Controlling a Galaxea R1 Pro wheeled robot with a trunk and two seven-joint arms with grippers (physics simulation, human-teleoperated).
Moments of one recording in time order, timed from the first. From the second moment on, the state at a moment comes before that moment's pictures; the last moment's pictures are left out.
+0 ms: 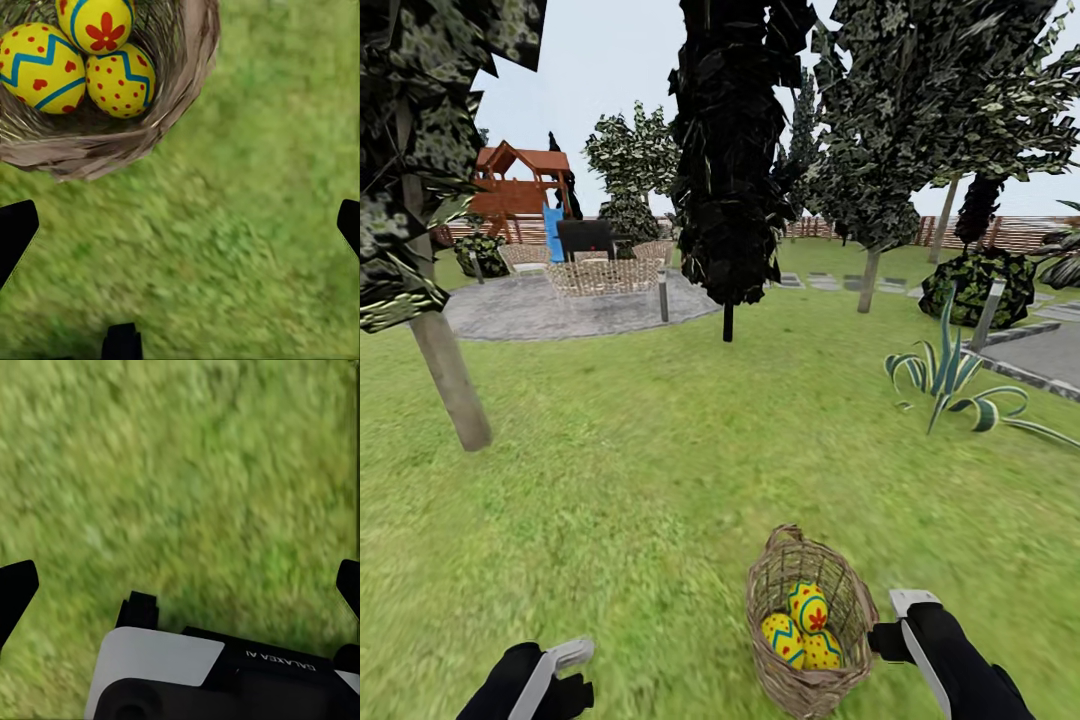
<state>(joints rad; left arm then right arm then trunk) -0.36 0.04 0.12 -0.69 0.23 0.80 0.14 -0.40 -0.13 -0.03 -0.81 0.00 0.76 -0.03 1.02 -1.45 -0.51</state>
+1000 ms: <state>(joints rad) -0.36 0.04 0.12 -0.69 0.23 0.80 0.14 -0.40 -0.14 -0.03 -0.81 0.00 0.76 -0.03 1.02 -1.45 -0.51</state>
